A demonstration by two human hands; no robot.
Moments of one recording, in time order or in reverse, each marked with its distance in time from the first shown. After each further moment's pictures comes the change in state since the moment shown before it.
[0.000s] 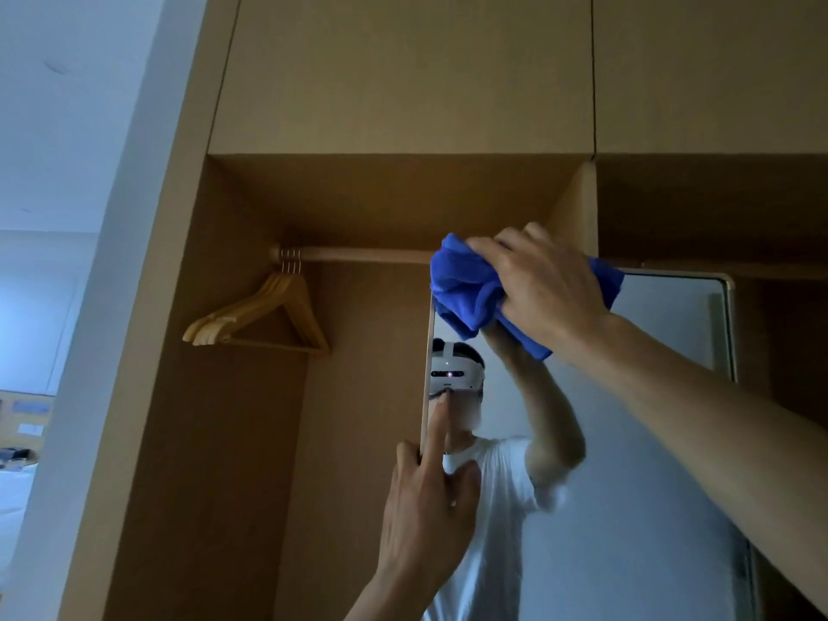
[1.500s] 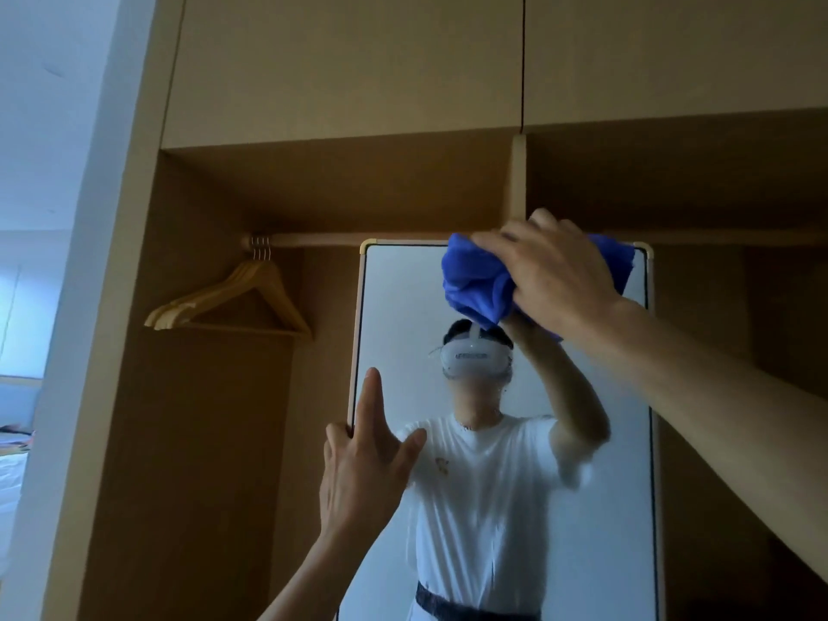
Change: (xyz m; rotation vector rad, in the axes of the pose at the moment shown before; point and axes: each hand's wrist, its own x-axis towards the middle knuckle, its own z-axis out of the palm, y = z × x) left_hand -0.009 0.030 0.016 0.227 0.066 -0.243; right_hand -0.059 0.088 -0.020 0.012 -0.047 -0.020
